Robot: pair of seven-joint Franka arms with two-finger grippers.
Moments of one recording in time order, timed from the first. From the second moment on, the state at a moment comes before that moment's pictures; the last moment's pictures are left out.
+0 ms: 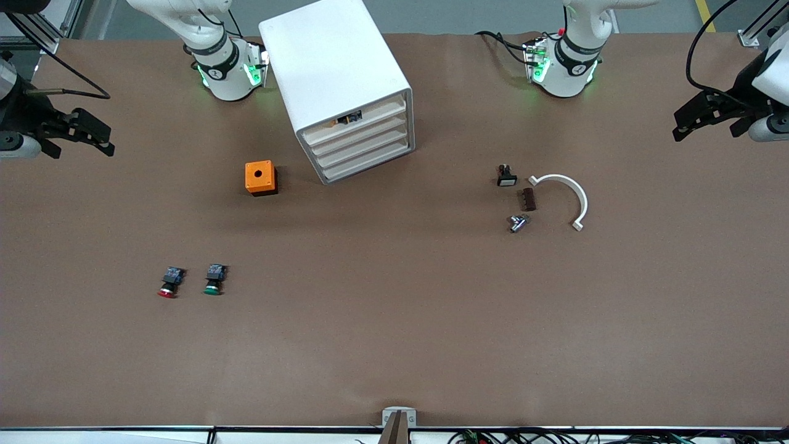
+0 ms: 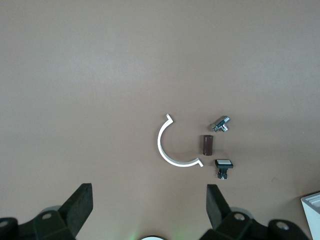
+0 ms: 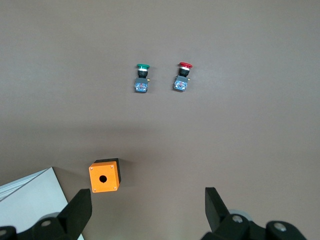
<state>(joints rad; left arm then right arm) 0.00 -0.14 -0.06 -1.68 0.02 1.54 -0.10 -0.05 -0.16 0.03 -1.78 0.00 1.64 -0.06</state>
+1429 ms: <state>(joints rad) -0.13 0.29 -0.15 -1.66 -0.07 1.71 -0.68 -0.05 -0.15 0.03 -1.74 0.02 1.61 -0.05</state>
